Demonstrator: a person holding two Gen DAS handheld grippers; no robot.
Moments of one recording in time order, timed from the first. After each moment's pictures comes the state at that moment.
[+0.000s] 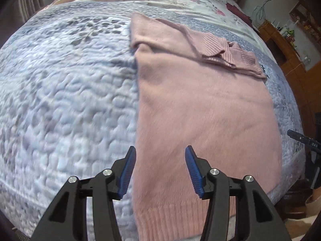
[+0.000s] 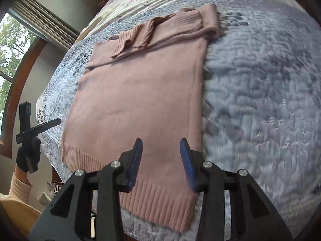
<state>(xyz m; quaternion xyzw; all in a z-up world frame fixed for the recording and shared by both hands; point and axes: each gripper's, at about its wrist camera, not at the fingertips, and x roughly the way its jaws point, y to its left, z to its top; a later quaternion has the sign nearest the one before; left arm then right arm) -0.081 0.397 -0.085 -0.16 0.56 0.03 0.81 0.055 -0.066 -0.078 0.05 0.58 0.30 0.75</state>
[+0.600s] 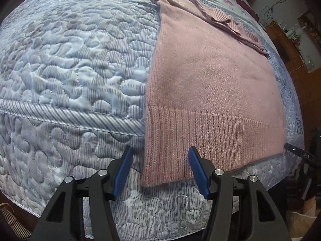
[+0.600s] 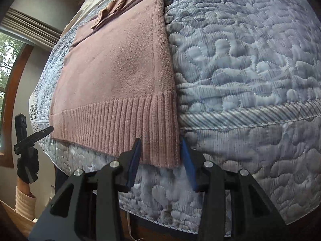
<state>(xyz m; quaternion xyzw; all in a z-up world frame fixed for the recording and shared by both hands) -0.159 0.377 -0.136 -0.21 0.57 0.03 0.79 -0.035 -0.105 -0.143 0.09 0.63 0.26 0.73</state>
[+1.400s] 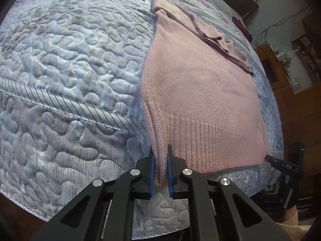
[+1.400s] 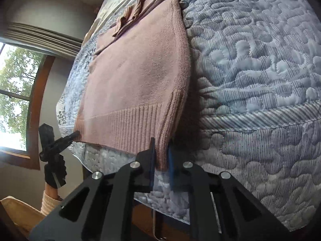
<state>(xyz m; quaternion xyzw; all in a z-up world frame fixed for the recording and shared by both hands) -0.182 0.386 -0.116 -0.31 0.51 -0.01 0.80 -0.027 -0.121 -0.125 0.19 0.62 0.33 0.69</state>
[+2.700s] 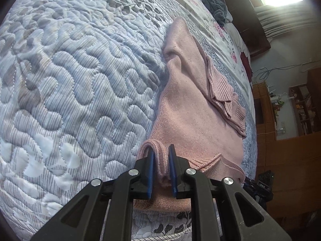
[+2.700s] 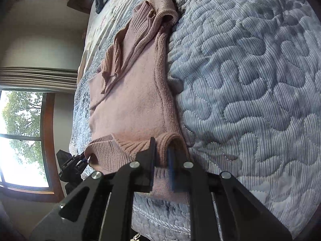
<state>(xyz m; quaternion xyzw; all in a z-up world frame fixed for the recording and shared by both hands) -0.041 0.467 -0.128 -0.43 0.48 0.00 0.77 0.147 -0.098 -0.137 0.27 0.63 0.29 0.66</state>
